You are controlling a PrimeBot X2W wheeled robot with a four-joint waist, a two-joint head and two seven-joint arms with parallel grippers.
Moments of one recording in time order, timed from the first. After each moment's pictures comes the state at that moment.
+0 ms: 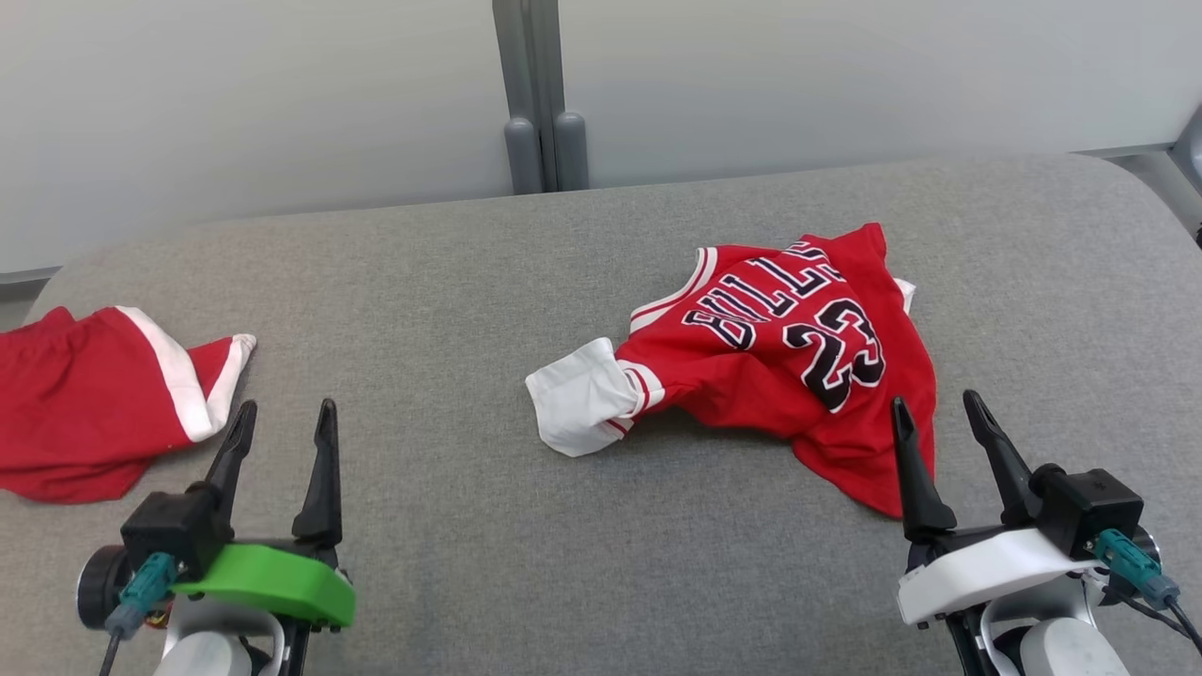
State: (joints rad) left arm -0.15 0.32 -0.30 0.22 -0.50 0.06 -0.26; right arm -0.01 -0.05 0.04 0.06 0.20 0.13 -0.18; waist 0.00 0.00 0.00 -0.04
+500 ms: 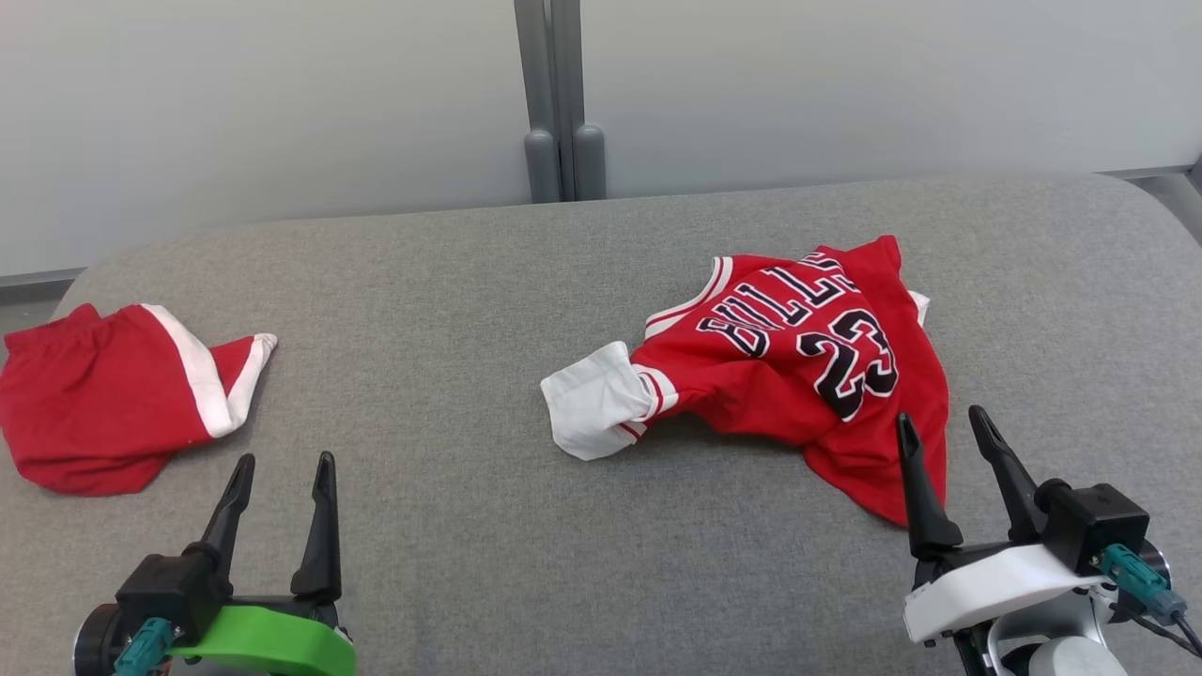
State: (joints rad) left arm 0.00 0.31 -0.25 0.12 -0.46 0.06 -0.26; right arm 0.04 -0.05 0.03 0.02 0.19 0.13 -0.15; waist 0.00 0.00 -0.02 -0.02
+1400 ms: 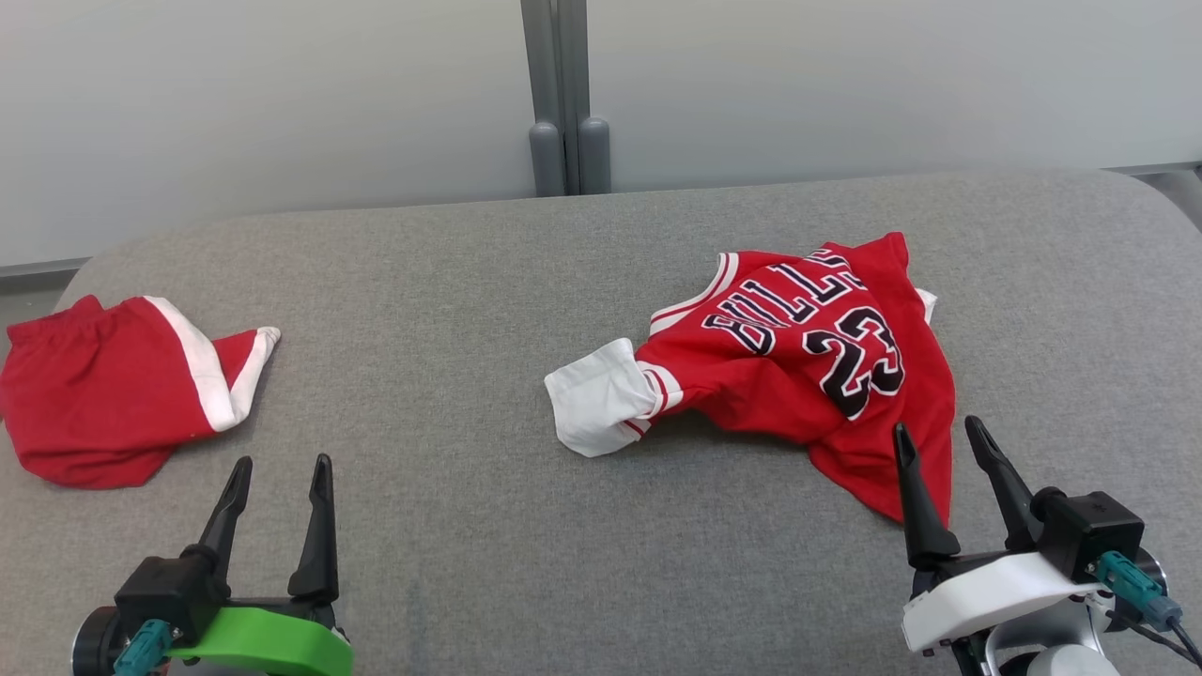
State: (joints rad) left arm 0.00 0.27 -0.20 0.14 -0.42 0.02 -0.26; right arm 0.05 -0.05 0.03 0.02 0.19 0.13 -0.15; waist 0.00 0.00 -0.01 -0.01
